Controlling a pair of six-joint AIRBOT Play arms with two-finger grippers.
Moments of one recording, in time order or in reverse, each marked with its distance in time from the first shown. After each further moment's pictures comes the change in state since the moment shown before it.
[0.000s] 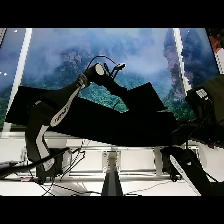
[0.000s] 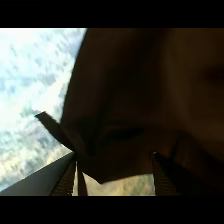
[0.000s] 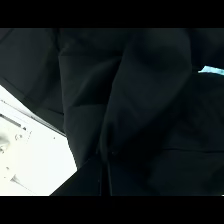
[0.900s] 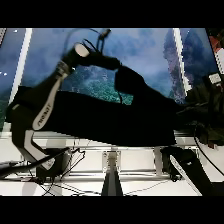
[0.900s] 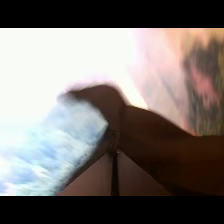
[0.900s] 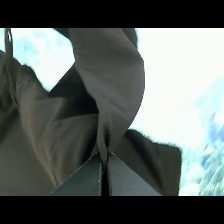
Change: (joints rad) left arm 0.165 0.198 0.090 -0.036 0.177 0.029; right arm 0.000 -0.055 0.000 -0.242 -0.287 -0.001
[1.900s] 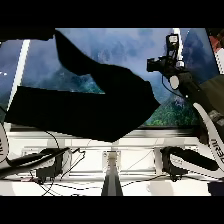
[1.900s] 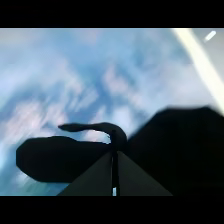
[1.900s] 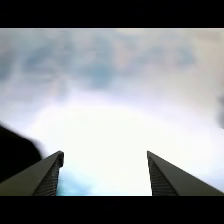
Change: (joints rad) left arm 0.407 0.427 0.007 0.440 -0.241 -0.135; right arm -0.109 -0.845 0.063 -0.039 -1.130 0.006
